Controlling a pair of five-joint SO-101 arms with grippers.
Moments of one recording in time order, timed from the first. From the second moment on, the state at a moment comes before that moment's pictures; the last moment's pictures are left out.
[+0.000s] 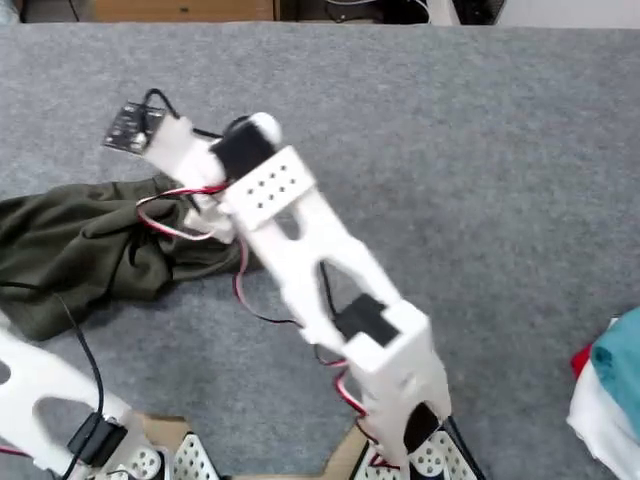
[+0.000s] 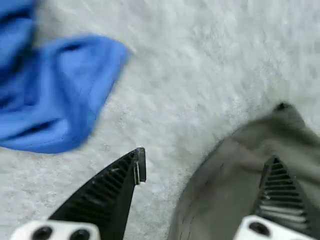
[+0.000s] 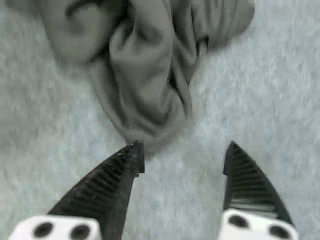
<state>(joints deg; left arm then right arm) -61.0 59.7 -81.0 100.3 -5.5 -46.8 31.2 -48.6 98.4 17.4</state>
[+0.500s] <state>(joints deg) -78.9 59.6 -92.1 100.3 -5.5 -50.8 63.3 -82.8 99.2 17.3</state>
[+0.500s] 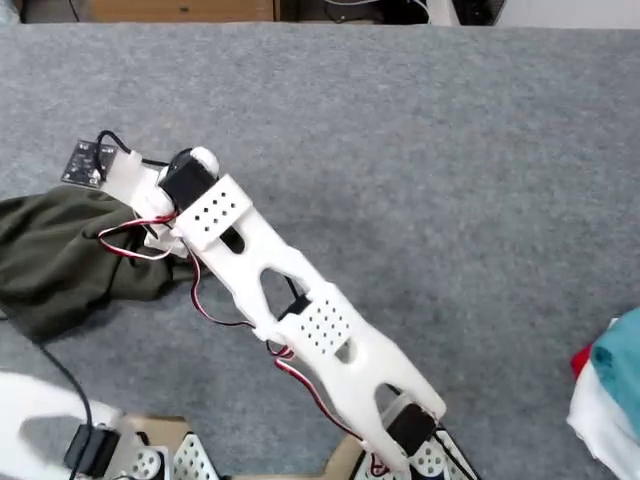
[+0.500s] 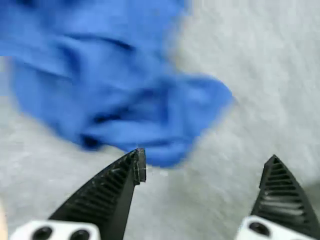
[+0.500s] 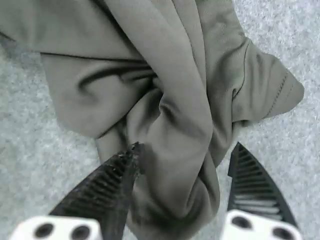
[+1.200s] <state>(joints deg) -85.7 83.4 -89.5 69.3 -5.6 -46.9 70.0 -84.4 99.2 17.3</state>
